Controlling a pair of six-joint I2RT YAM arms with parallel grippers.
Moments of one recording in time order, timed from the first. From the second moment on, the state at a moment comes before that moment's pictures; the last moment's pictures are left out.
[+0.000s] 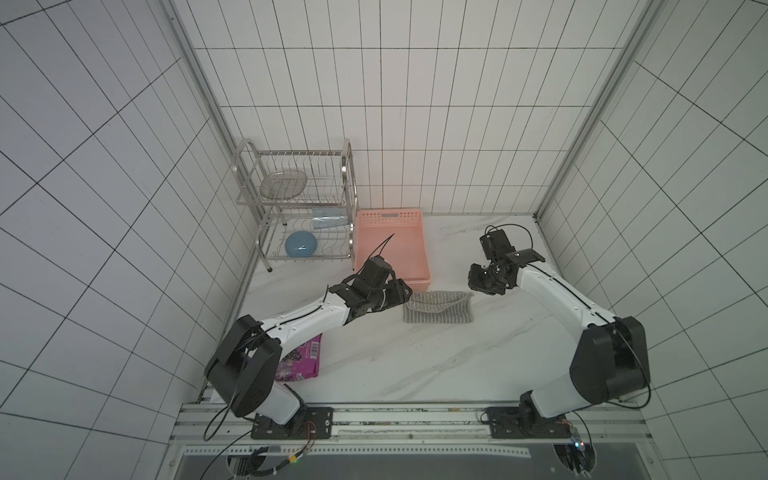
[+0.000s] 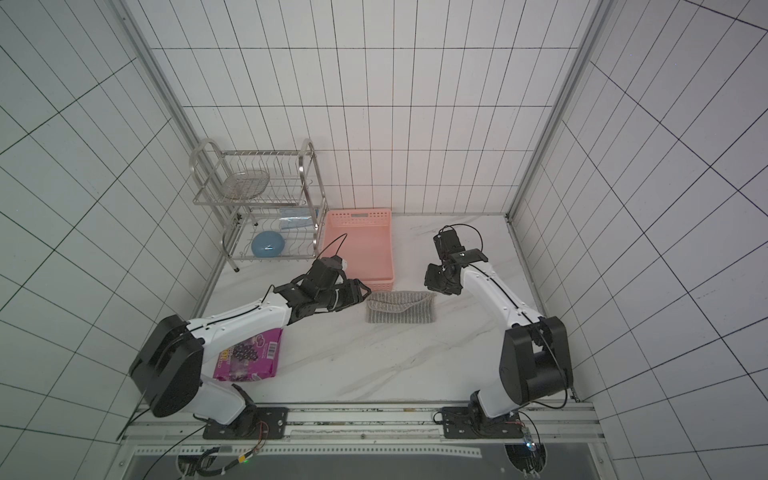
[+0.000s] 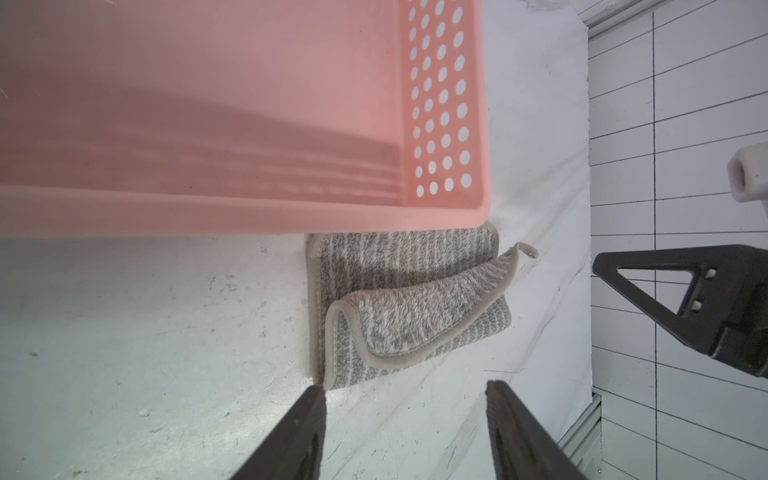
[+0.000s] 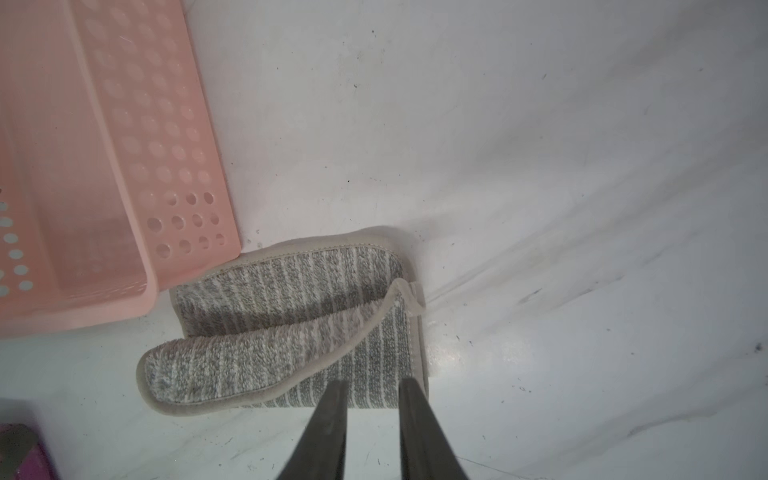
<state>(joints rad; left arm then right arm) -0.68 1.50 0.94 -0.19 0.19 -0.88 0.39 1.49 1.17 -0.84 -0.05 0.49</state>
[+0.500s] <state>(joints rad) -0.83 1.55 0.78 0.07 0.15 -0.70 0.58 1.43 0.92 -0.73 -0.04 0.61</state>
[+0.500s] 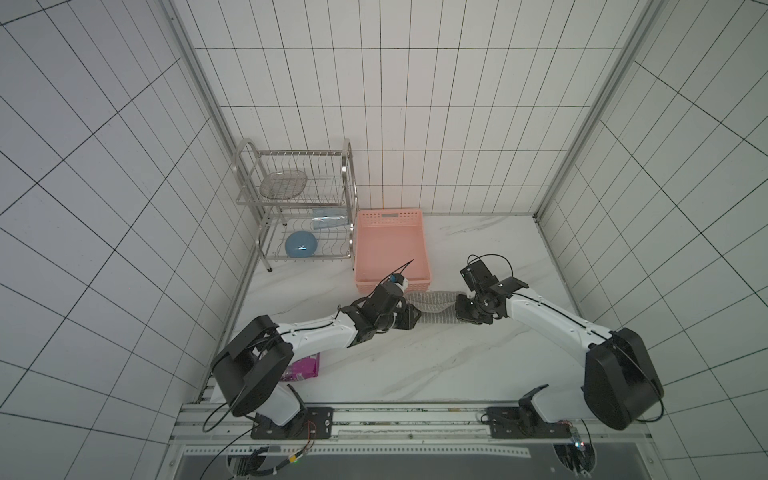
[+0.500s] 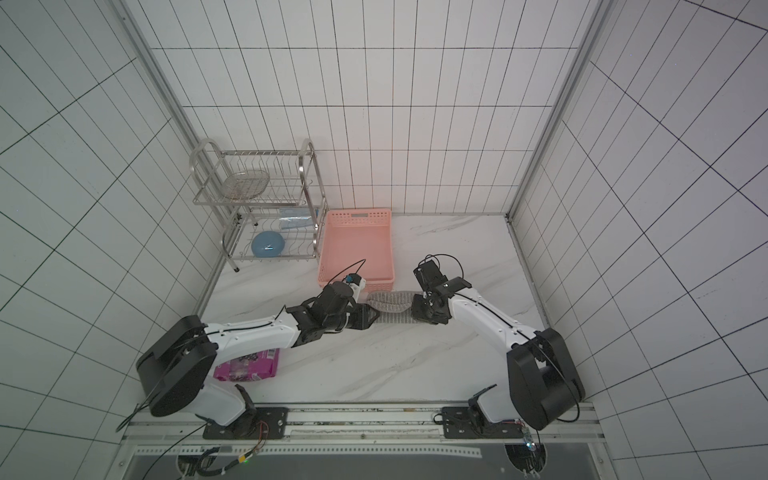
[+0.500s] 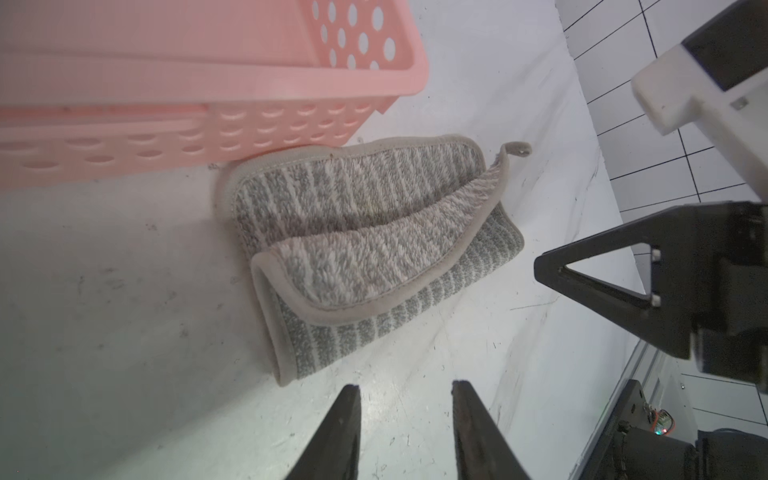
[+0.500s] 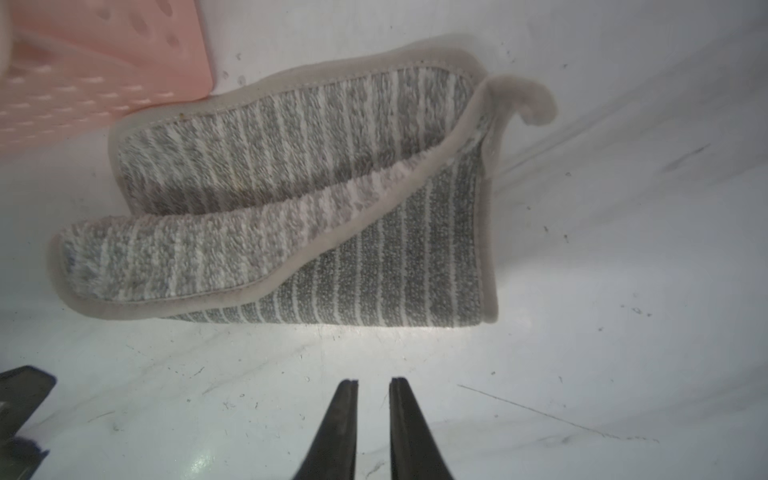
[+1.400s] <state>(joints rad) -0.83 1.65 0.79 0.17 0.13 -0.69 0.59 1.77 1.18 -0.61 -0.02 0.60</state>
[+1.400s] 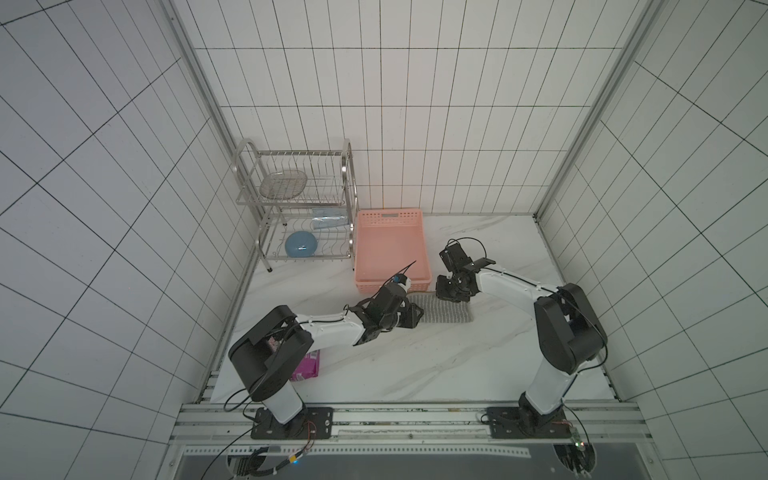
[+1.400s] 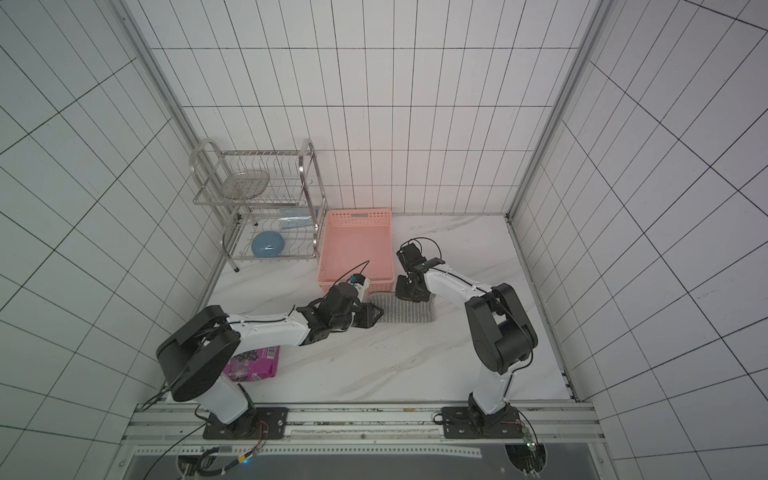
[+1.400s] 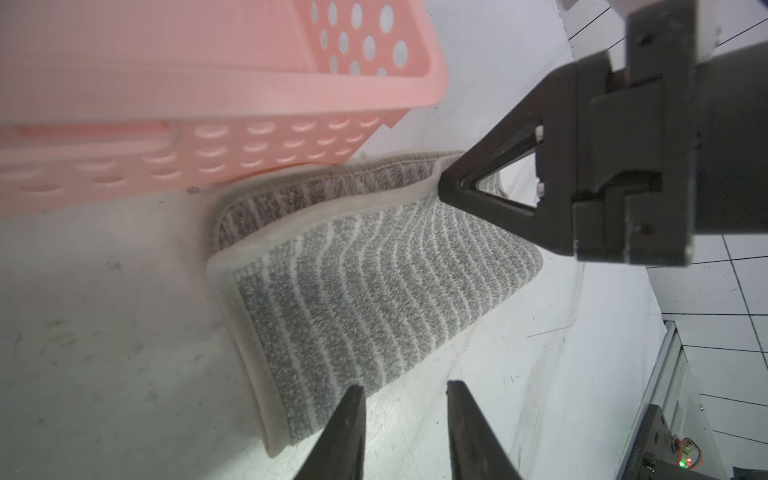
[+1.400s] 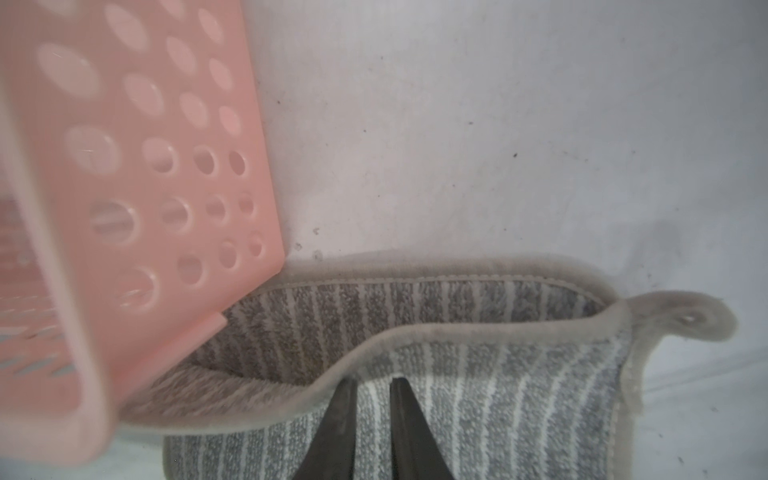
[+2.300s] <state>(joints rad) -0.85 1.67 0.72 0.10 0.09 -0.73 0.59 1.64 0.98 -0.55 -0.09 0.65</state>
